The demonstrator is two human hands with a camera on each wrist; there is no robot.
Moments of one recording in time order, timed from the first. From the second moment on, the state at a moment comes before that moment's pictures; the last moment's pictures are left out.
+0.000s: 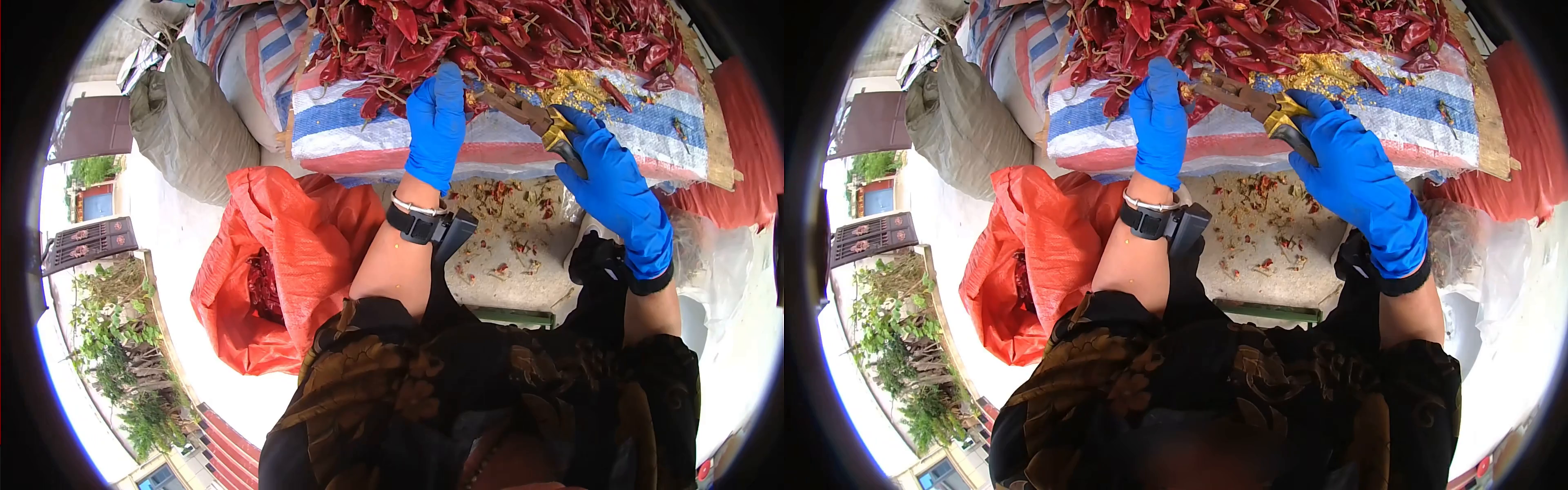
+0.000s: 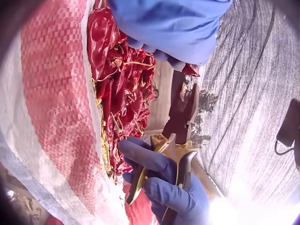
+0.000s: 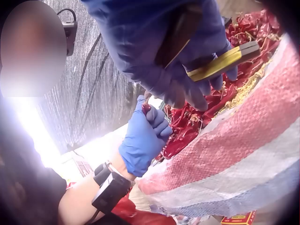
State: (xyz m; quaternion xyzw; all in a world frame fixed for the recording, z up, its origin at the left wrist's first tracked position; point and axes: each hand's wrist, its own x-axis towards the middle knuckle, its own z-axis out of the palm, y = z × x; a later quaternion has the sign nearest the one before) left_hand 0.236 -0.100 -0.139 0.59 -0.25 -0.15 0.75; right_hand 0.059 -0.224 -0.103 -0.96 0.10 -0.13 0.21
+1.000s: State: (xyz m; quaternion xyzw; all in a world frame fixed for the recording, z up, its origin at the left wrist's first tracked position) left_hand 0.248 -0.097 -0.143 0.64 -0.32 -0.11 0.68; right_hand 0.056 -0.221 -0.100 -0.98 0.09 -0.09 0.15
